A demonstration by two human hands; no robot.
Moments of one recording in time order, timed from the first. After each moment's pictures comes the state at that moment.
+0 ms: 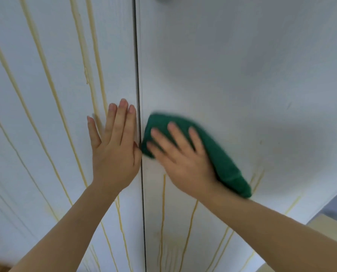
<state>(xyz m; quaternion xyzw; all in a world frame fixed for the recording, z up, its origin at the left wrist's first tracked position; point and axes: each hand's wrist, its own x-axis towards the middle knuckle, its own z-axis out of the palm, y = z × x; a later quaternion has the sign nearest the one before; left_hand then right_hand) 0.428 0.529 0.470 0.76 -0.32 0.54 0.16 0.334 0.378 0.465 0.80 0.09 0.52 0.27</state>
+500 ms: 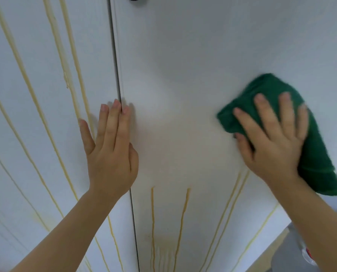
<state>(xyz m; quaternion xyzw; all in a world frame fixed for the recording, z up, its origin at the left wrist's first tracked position) 0.404 0.513 0.480 0.72 -0.33 0.57 0.23 0.243 0.266 0.517 0.74 -0.04 0.60 0.30</state>
